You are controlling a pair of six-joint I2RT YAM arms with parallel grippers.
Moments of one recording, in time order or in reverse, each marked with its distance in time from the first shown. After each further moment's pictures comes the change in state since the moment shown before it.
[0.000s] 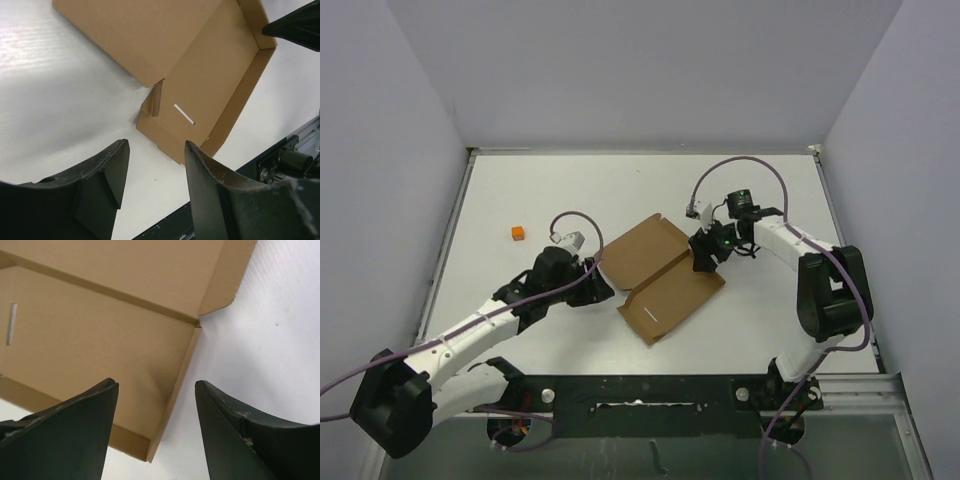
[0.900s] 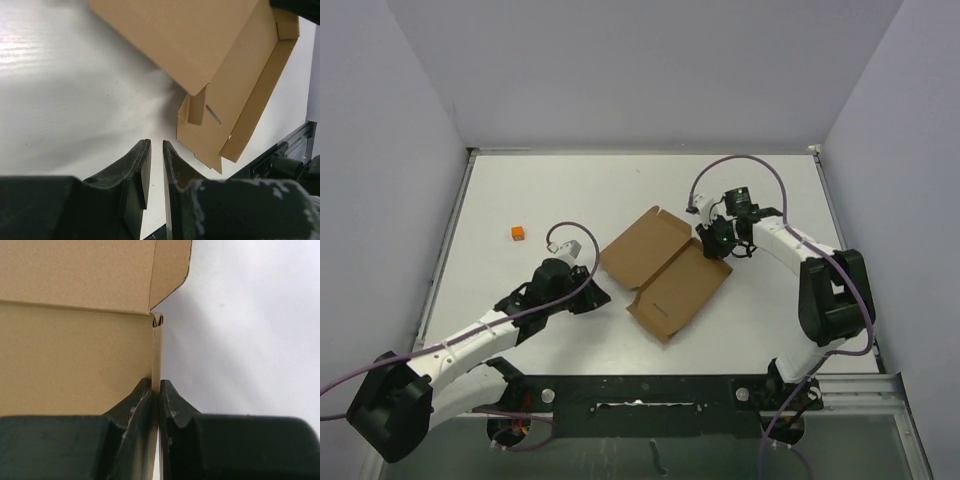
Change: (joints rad) left arm -0.036 -0.047 -0.152 0.144 -0.045 -0.126; right arm 0.055 0.044 0.021 0.047 0.261 0.077
